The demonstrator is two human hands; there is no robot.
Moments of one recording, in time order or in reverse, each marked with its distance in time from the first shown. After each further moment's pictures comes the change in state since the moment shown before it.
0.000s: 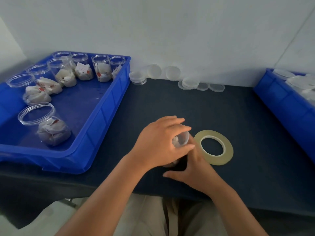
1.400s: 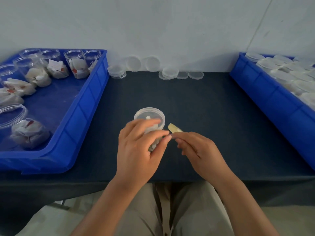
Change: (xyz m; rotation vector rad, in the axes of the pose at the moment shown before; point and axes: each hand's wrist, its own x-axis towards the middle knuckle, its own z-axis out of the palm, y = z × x) left_hand -0.054 0.028 0.018 -0.062 0.476 0.023; right_hand -0.050 -0.006 -0.044 -0.026 0.308 -0.200
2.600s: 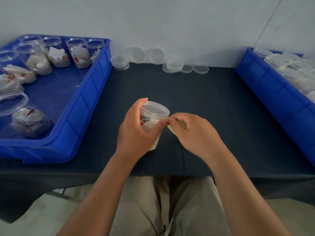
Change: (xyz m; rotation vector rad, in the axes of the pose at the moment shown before) left_hand 0.012 -0.039 0.017 -0.222 -0.151 -0.459; right_hand 0.052 -0.033 0.003 -0.188 -0.213 0.338
